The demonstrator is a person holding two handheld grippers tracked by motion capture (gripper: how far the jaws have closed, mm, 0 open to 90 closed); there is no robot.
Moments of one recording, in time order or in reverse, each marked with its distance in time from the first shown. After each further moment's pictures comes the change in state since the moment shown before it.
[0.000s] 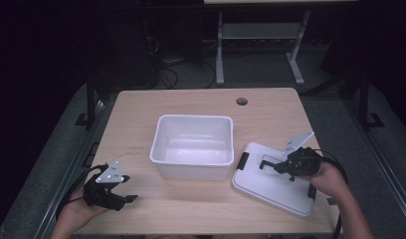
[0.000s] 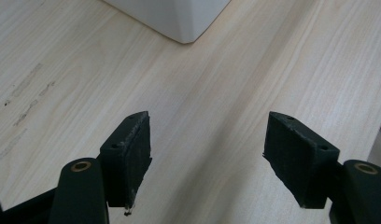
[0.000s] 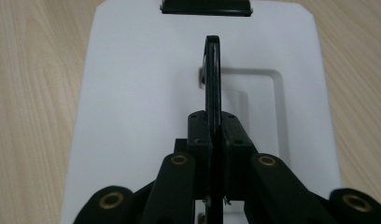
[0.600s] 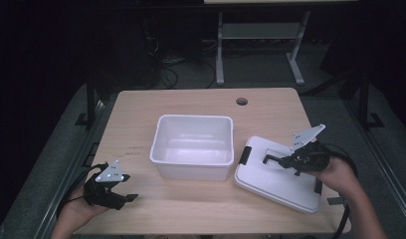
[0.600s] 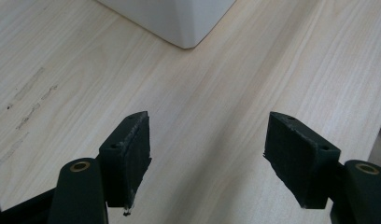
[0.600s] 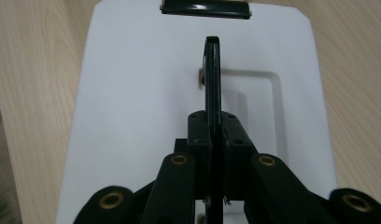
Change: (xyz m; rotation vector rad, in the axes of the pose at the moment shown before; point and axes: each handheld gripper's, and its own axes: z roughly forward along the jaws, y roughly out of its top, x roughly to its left) left arm 0.001 0.003 0.000 -0.008 0.000 -0.002; right arm 0.005 0.013 -0.038 -0.030 -0.026 -0.040
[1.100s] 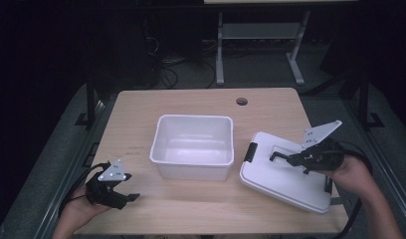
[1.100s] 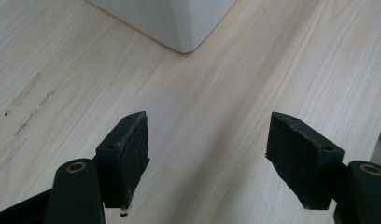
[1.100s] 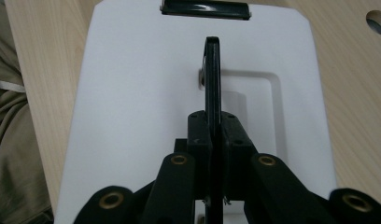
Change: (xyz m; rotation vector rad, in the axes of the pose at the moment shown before) left arm -0.001 0.004 0.002 0.002 -0.007 0.007; right arm 0.006 0.003 -0.037 -0.025 -0.019 -0.017
